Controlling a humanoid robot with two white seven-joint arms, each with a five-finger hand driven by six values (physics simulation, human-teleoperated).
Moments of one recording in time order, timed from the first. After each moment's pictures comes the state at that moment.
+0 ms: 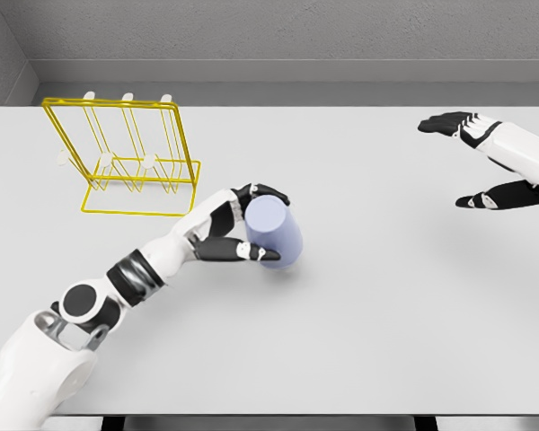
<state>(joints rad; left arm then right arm) -0.19 0.41 -0.51 -1.73 0.51 -0.02 -0.31 -0.23 -0.76 0.01 -1.61 0.02 -0.61 0.61</state>
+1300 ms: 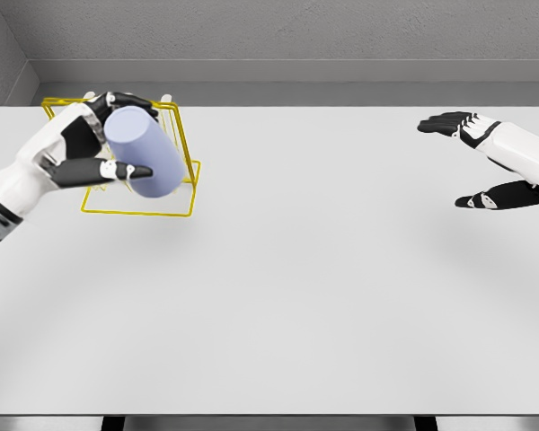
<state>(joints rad) -0.24 0.75 -0.27 -1.80 0.74 -0.03 -0.31 -0.23 -0.76 0.01 -1.61 0.02 -0.61 0.61</state>
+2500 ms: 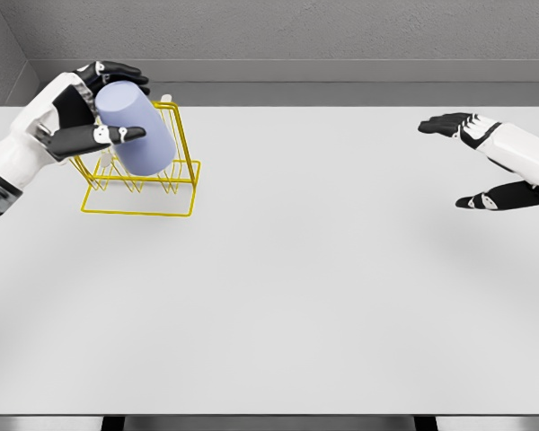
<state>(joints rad) -0.33 0.69 -0.27 -1.70 0.74 -0.01 -0.31 -0.23 -0.76 0.01 -1.61 0.02 -0.61 0.61</state>
